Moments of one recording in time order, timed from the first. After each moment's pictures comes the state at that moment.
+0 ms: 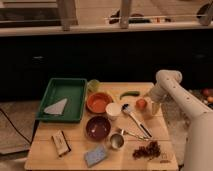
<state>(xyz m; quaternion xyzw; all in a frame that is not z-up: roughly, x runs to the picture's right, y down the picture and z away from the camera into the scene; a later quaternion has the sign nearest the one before) 0.295 0.115 0.920 -0.32 -0.13 -0.10 0.93</state>
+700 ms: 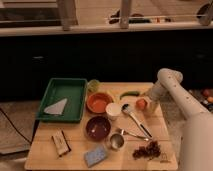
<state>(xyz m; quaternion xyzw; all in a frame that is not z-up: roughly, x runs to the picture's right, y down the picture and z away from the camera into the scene) 0.284 0.115 0.924 -0.32 -0.20 -0.08 0.92</state>
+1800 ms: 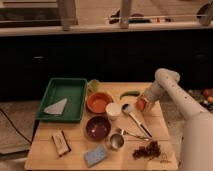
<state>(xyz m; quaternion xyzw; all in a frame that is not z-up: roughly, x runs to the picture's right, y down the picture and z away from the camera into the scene) 0.259 0.118 0.915 -0.32 -0.22 -0.11 0.91</state>
